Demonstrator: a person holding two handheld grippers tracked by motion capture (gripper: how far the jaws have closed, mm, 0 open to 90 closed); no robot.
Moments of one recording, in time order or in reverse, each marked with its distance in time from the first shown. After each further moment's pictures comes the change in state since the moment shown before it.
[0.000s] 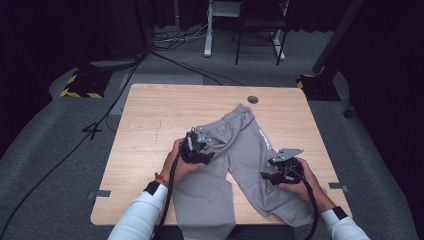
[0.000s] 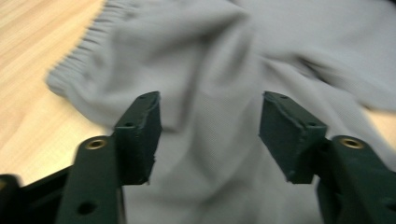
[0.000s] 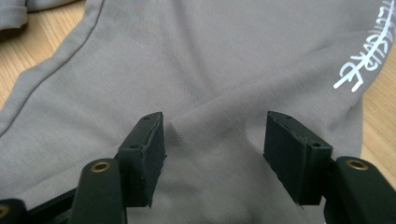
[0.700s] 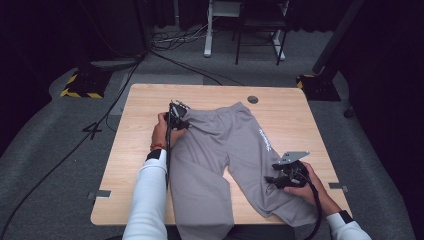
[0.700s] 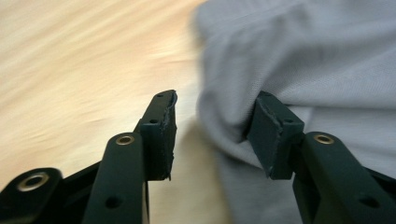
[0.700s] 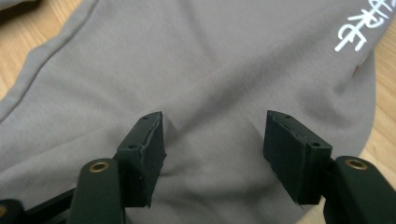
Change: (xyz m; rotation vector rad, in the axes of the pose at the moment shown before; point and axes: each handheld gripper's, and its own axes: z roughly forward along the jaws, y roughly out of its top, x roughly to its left) left arm 0.128 0.014 0.028 0.210 0.416 -0.236; right arm -0.002 -0.018 -0.009 0.013 0.046 0.054
